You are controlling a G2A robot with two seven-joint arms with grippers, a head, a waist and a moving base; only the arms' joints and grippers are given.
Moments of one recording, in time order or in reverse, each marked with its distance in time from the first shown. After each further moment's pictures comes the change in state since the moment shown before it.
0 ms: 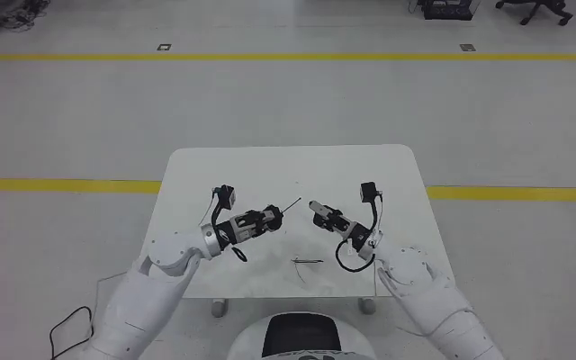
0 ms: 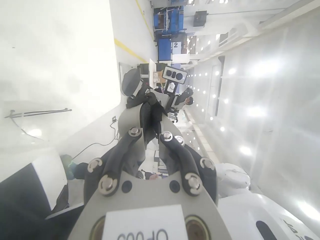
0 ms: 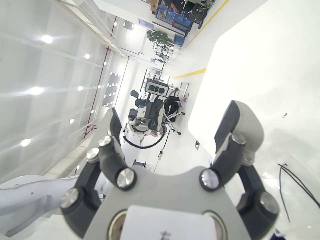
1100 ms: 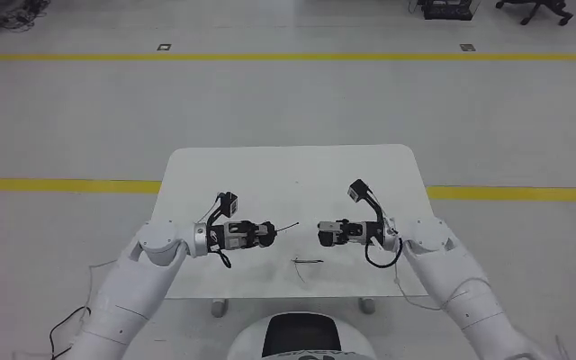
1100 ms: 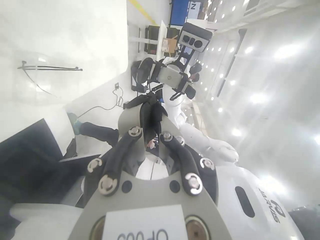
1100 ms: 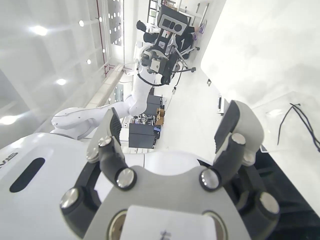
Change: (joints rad) left arm -0.097 0.039 0.008 0.136 -0.057 0.109 -0.346; right arm 0.189 0.025 0.048 0.237 0.293 0.009 0.775
